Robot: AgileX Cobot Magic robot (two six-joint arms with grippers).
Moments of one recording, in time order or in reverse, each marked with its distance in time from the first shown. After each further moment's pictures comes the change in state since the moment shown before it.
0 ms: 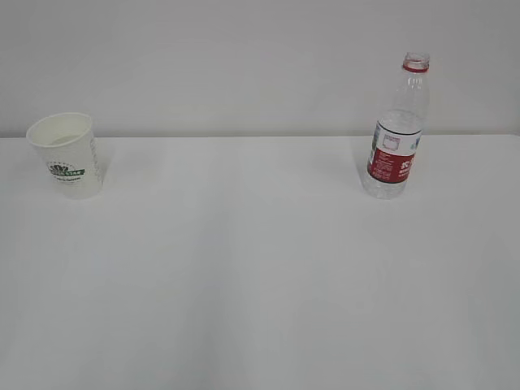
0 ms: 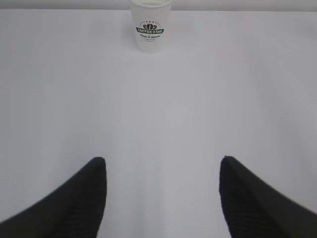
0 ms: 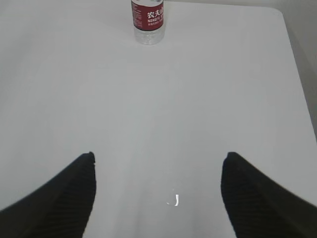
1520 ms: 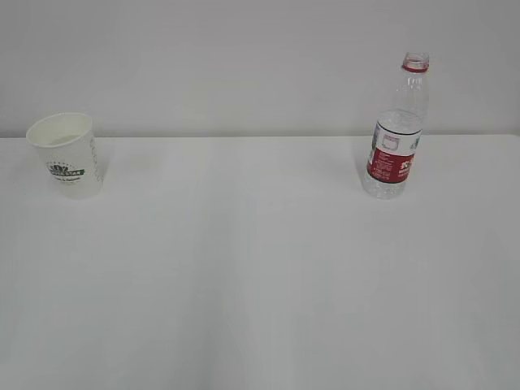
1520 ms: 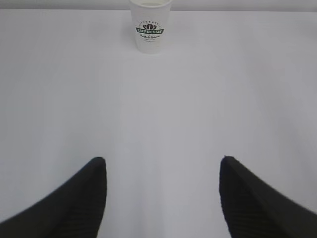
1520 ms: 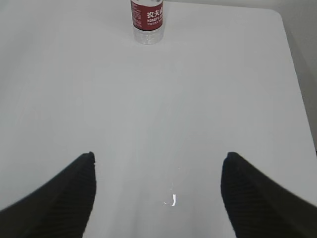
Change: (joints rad) left arm 0.000 0.000 0.000 0.000 -0.002 0.000; right arm 0.000 0.000 0.000 -0.004 0.000 -0.010
